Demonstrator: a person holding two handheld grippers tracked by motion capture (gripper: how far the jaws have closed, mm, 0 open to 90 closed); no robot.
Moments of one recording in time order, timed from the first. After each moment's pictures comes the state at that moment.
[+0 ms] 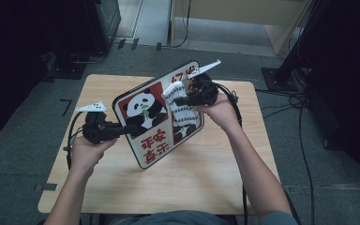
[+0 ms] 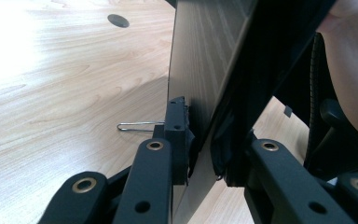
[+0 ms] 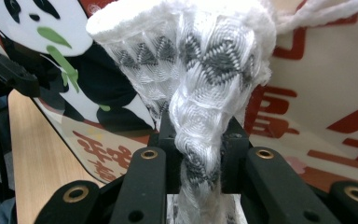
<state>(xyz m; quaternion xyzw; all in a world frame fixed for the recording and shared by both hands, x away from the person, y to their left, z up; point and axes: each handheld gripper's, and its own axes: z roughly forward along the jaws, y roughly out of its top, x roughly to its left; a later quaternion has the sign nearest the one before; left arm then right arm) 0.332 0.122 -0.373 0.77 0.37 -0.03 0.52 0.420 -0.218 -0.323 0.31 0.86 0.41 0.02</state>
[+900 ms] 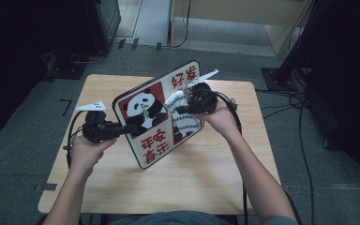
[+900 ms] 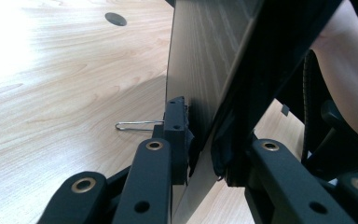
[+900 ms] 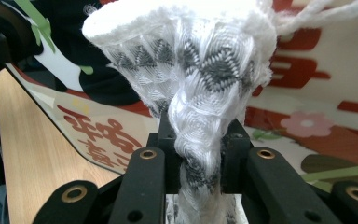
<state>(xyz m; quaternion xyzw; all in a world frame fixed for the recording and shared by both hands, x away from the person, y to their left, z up) 0.334 0.123 -0.373 0.77 0.36 -0.04 0.52 0.413 -0.220 -0.350 0.32 0.87 0.39 0.01</state>
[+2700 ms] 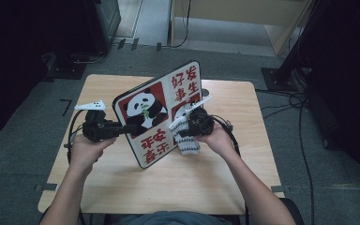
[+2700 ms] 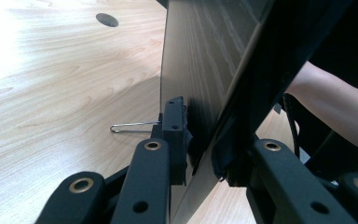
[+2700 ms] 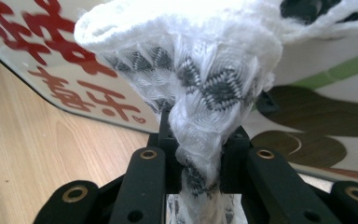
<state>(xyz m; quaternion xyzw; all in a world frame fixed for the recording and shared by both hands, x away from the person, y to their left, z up) 0.339 0.126 -0.375 0.78 0.35 -0.05 0.52 0.393 -0.222 -0.434 0.36 0.88 0.32 -0.03</state>
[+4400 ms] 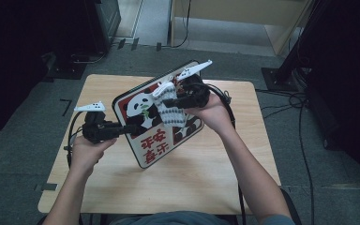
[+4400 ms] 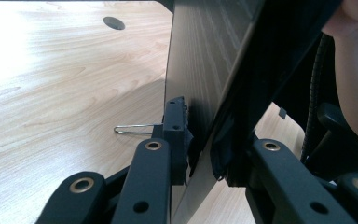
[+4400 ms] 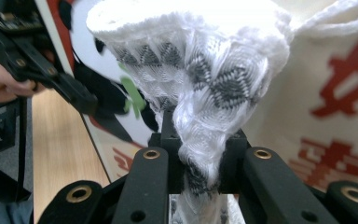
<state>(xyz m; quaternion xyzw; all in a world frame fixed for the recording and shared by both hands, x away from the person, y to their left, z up) 0.334 0.125 -0.375 0.77 0.36 -0.04 0.52 0.396 -0.187 -0.298 0.26 0.86 0.44 0.03</state>
